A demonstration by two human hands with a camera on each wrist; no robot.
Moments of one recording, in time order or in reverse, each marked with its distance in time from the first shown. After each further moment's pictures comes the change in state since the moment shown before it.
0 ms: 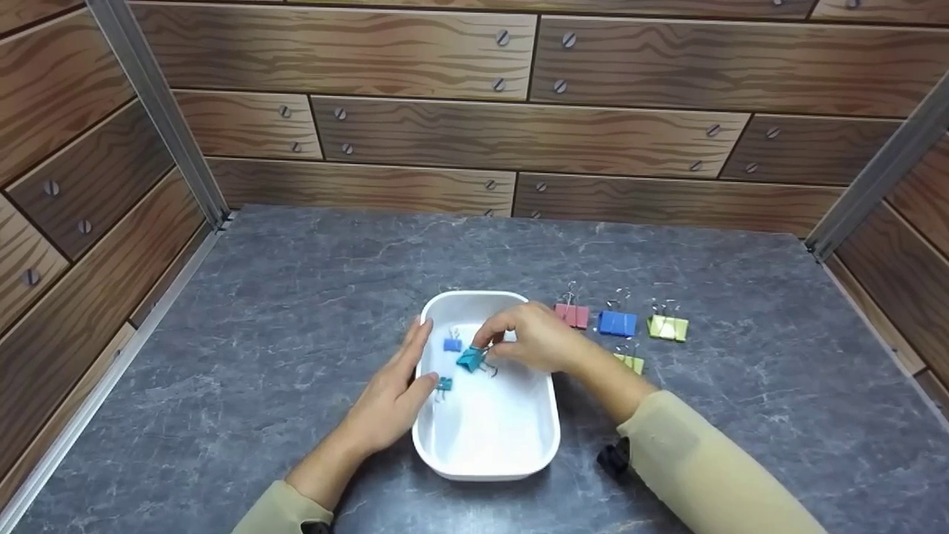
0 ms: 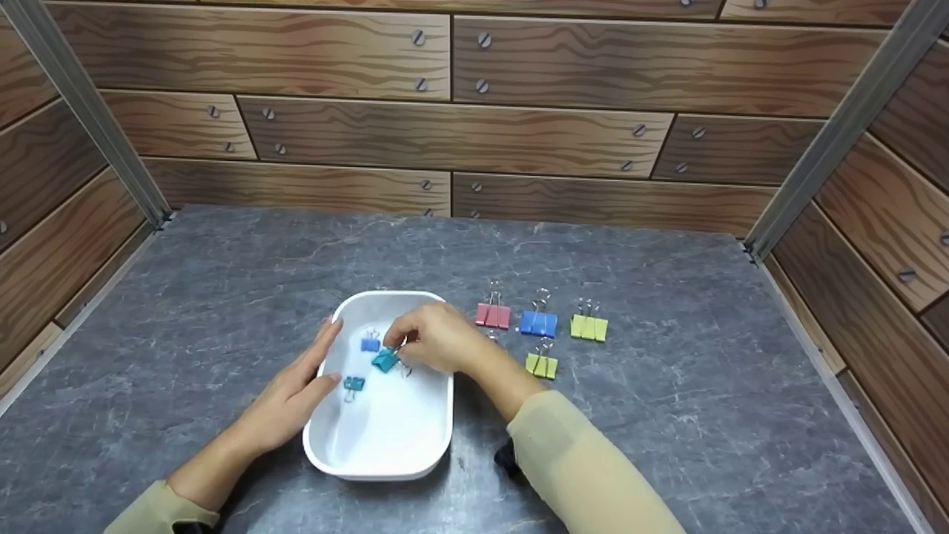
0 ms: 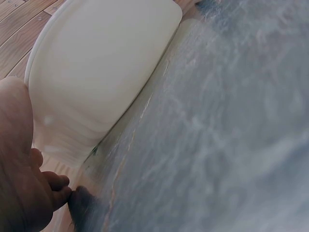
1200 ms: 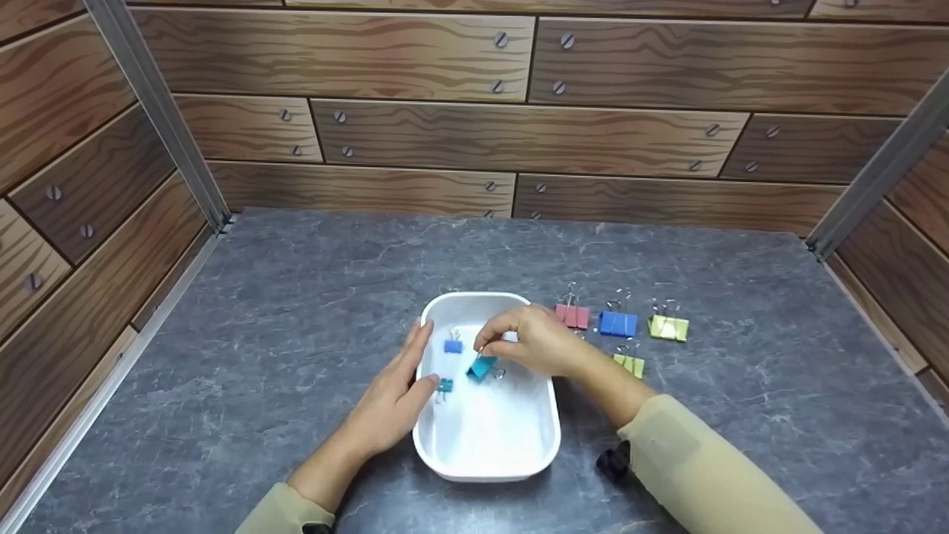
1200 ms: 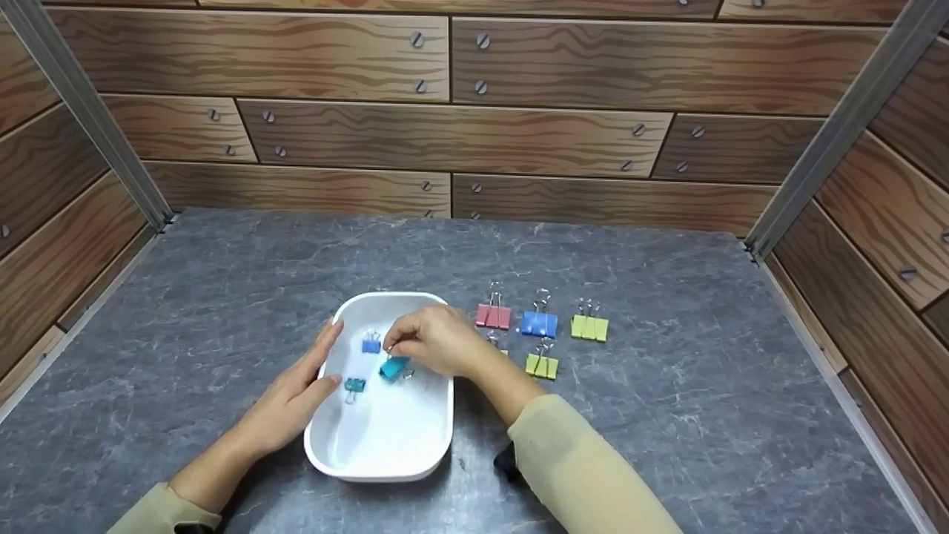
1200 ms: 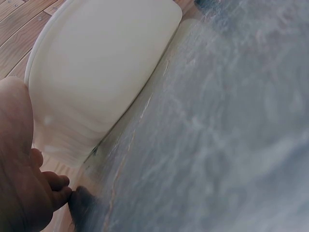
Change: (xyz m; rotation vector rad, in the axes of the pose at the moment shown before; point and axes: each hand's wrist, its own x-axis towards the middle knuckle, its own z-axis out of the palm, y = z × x) left_hand -0.001 0.000 0.000 -0.010 0.004 0.008; right_hand -0.004 0.001 0.006 0.054 0.068 0.014
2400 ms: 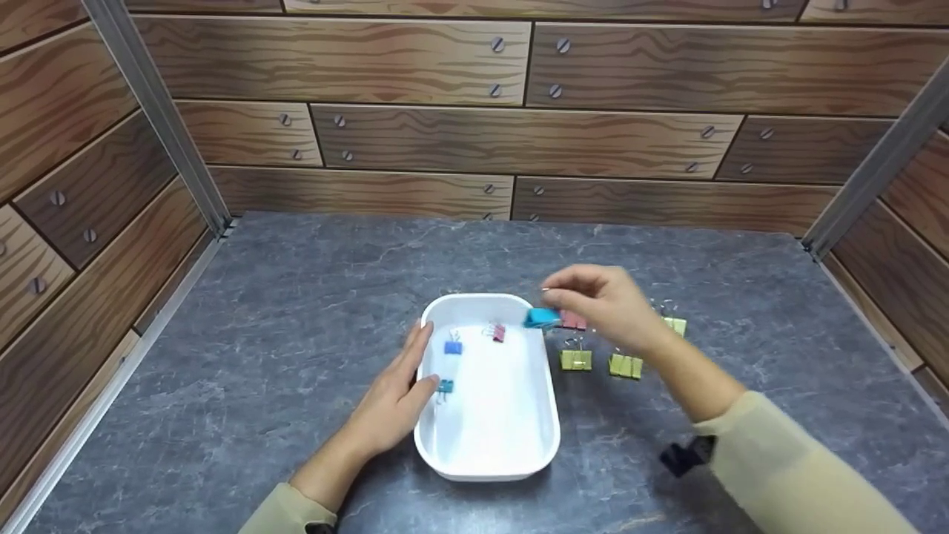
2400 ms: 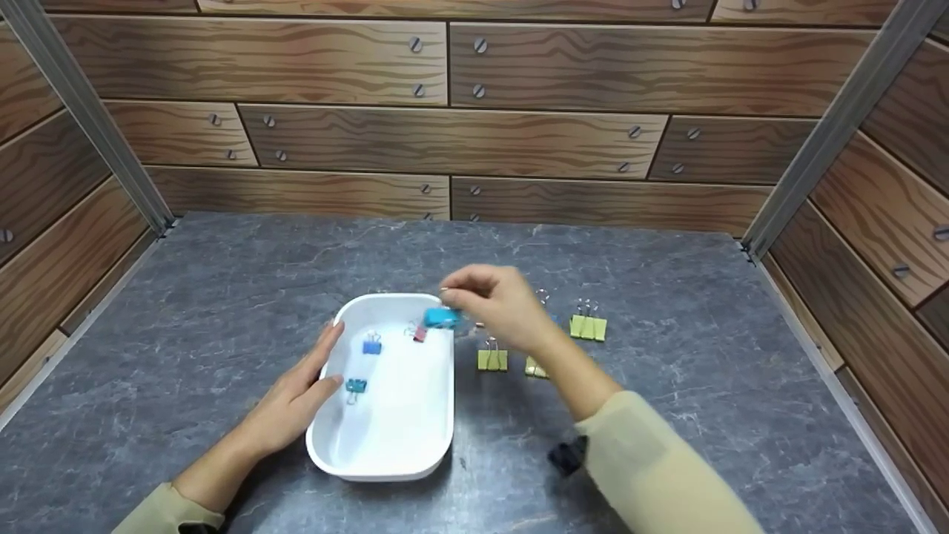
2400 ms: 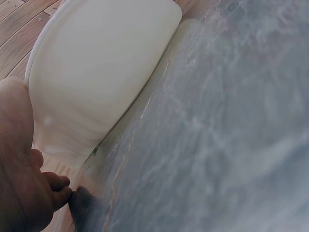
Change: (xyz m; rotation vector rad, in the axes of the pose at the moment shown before) left_hand -0.001 0.000 0.000 0.010 0.012 0.020; right_hand -0.044 -0.009 -0.077 0.389 0.317 0.126
